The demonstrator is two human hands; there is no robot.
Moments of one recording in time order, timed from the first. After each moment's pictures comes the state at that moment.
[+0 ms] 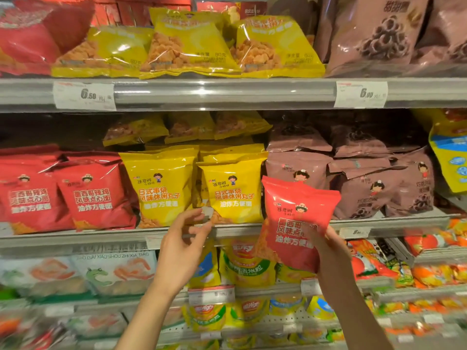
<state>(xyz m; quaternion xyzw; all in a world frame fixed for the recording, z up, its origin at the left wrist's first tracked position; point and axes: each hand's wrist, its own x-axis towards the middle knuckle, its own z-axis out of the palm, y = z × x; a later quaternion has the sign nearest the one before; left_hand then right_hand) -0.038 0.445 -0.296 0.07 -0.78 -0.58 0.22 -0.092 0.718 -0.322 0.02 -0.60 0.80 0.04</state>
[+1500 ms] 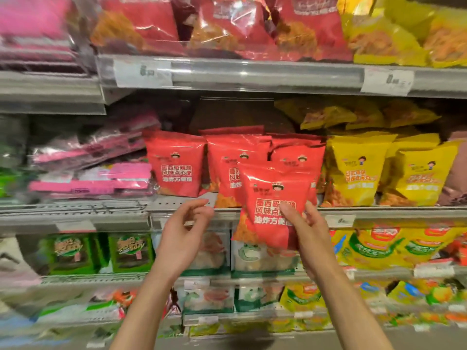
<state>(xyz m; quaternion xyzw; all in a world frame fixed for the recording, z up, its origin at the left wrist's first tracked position) 0.091 0.027 -0.297 0.06 -0.78 -0.58 0.21 0.035 0.264 -0.292 0.07 -0.60 0.80 0.01</state>
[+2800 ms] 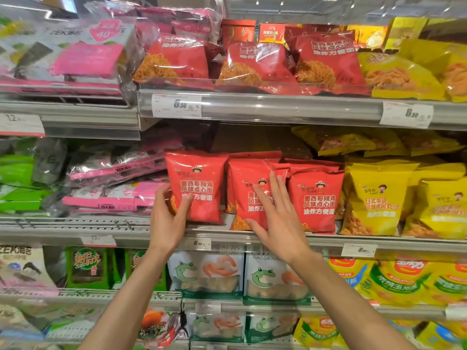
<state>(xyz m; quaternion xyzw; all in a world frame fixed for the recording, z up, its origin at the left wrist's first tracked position) 0.036 -0.054 -0.290 0.13 -0.78 -0.50 0.36 -0.026 0.198 -0.277 0.29 -0.91 0.20 0.21</state>
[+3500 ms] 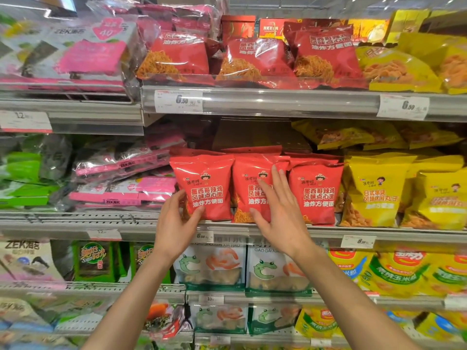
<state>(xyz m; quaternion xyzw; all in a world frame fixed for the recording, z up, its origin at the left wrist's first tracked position) 0.054 -0.047 -0.299 0.10 -0.85 -0.42 0.30 -0.015 0.201 -0.270 0.30 -0.90 0.24 0.21</state>
